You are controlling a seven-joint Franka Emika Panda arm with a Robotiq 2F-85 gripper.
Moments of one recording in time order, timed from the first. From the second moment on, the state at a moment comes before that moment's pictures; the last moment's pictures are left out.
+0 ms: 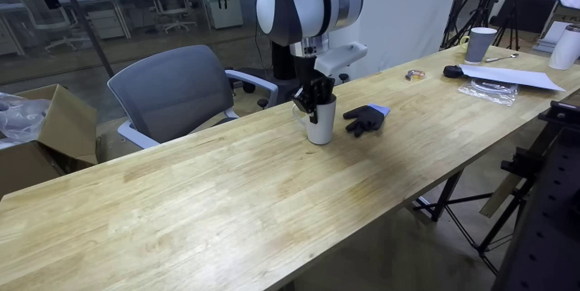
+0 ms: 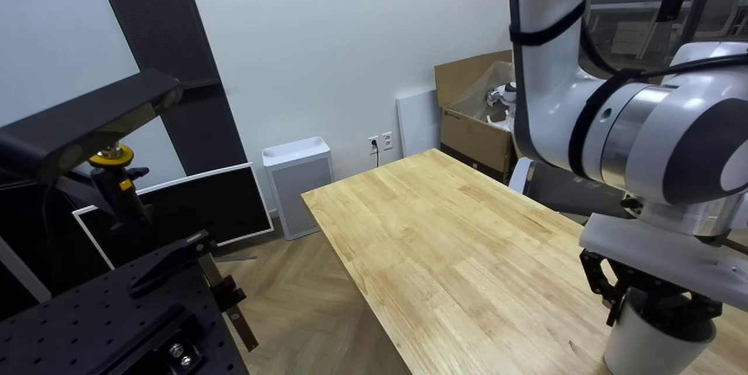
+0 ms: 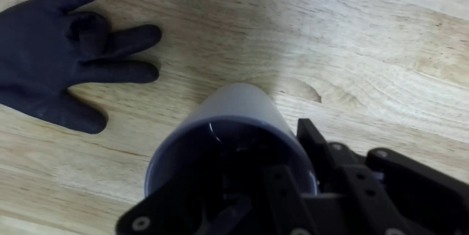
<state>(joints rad) -0.22 0.95 -0.07 -1.79 0.00 2.67 -0.30</state>
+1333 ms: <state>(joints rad) -0.22 0.96 -0.07 -1.72 0.00 2.61 -0.28</state>
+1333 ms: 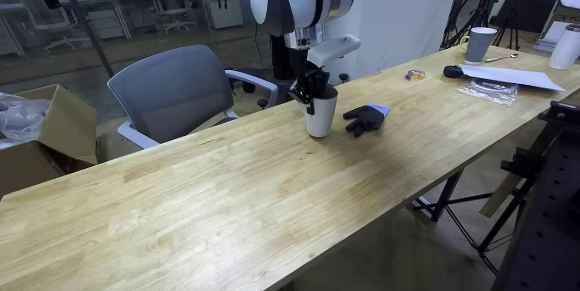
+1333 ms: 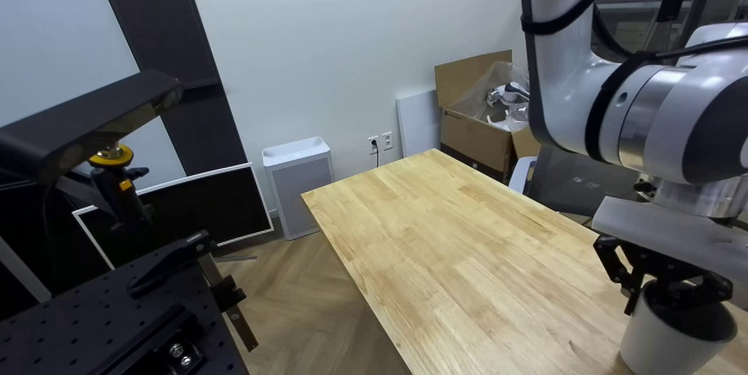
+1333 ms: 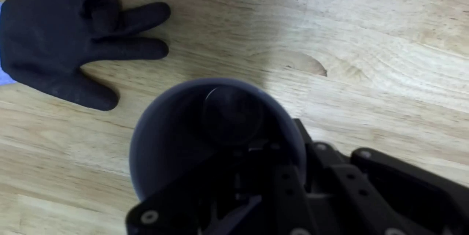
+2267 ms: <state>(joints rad) -0.17 0.96 -0.07 -1.71 0.00 2.61 -0.27</state>
